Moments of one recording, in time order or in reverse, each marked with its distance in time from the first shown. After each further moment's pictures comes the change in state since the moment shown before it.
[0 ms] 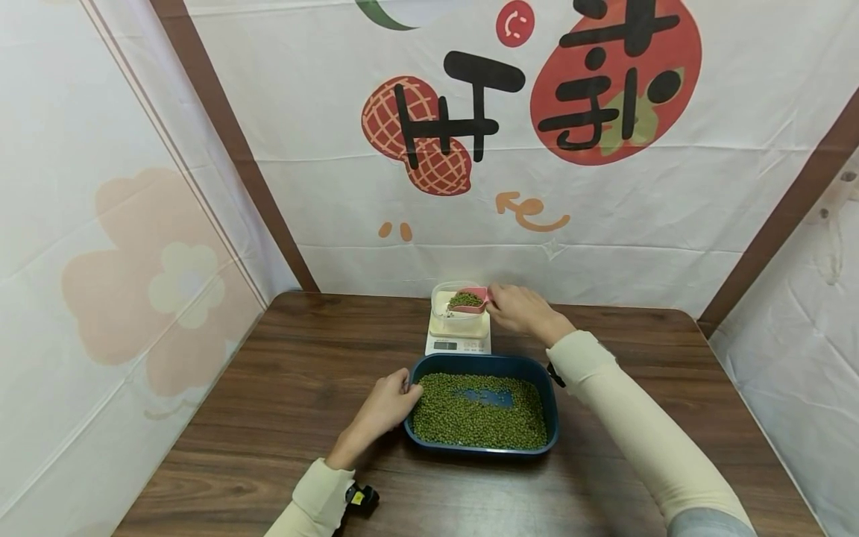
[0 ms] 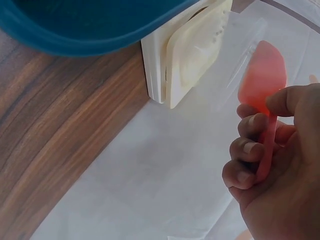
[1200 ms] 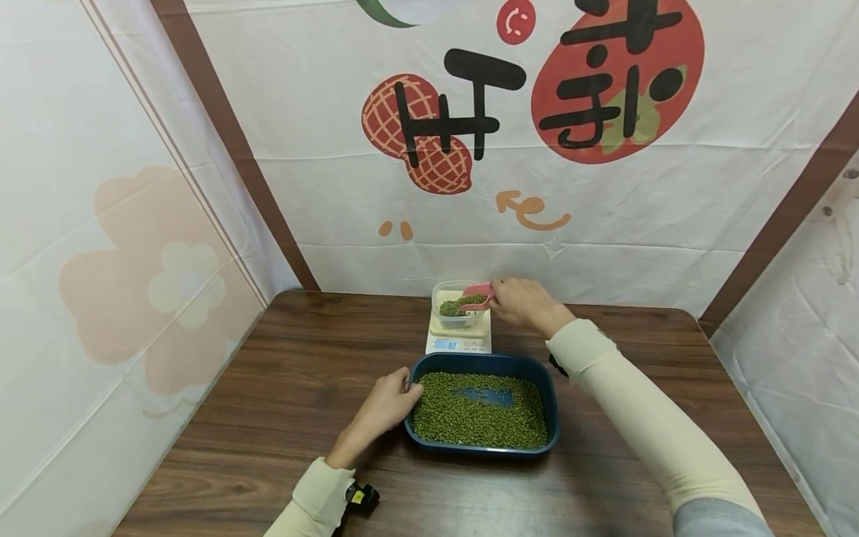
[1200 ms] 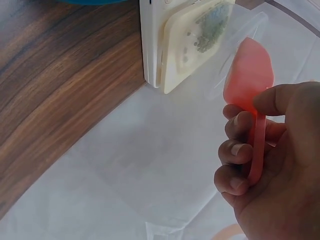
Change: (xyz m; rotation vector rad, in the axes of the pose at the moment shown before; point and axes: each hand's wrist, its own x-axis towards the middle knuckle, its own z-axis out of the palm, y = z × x) left_hand 0.001 -0.001 0.000 -0.006 -0.007 -0.007; right_hand 0.007 0.000 -0.010 -0.160 -0.040 0.000
